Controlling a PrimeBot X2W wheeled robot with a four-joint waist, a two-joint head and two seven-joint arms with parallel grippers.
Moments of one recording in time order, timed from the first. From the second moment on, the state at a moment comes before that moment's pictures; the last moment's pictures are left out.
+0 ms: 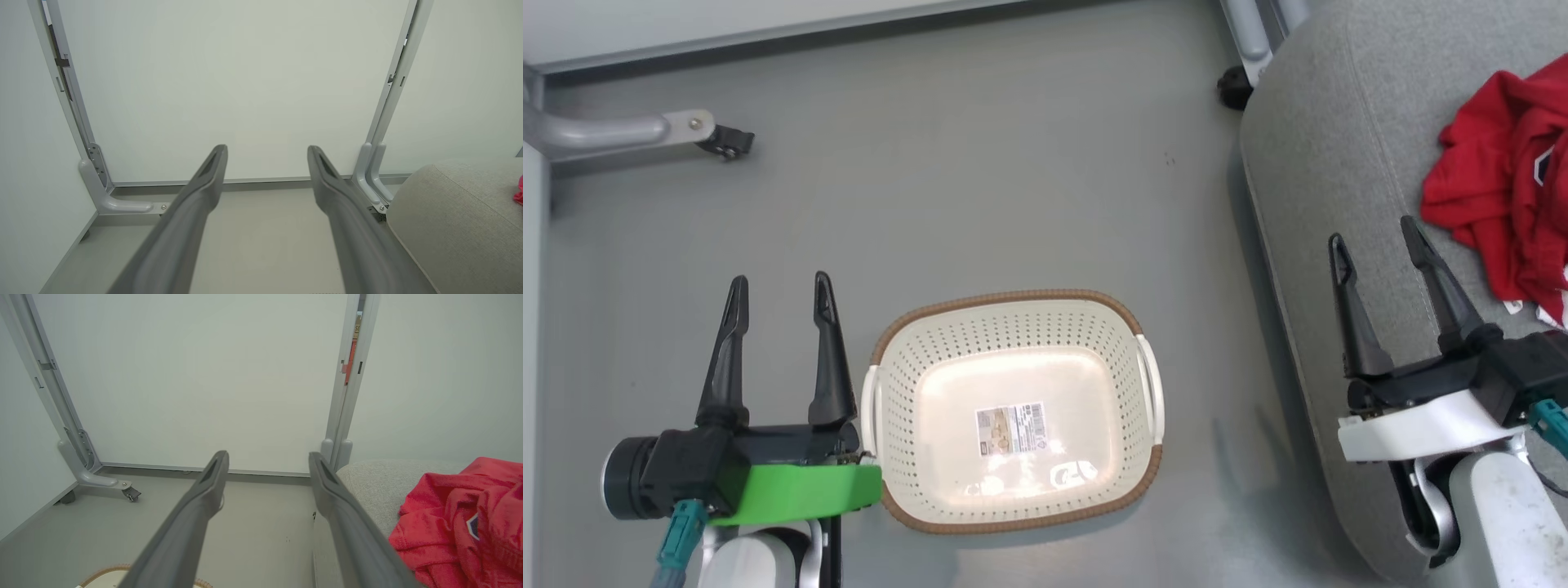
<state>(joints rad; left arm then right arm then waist) -0.09 0.05 -0.13 -0.09 -0.18 0.05 -0.26 -0.19 -0.12 0.02 -0.04 0.15 0.13 -0.26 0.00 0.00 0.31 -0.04</state>
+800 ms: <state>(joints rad) 0.20 0.05 -0.07 -0.03 -0.19 0.01 -0.26 0.07 -0.07 0.10 0.02 0.14 0.13 -0.26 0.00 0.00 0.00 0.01</state>
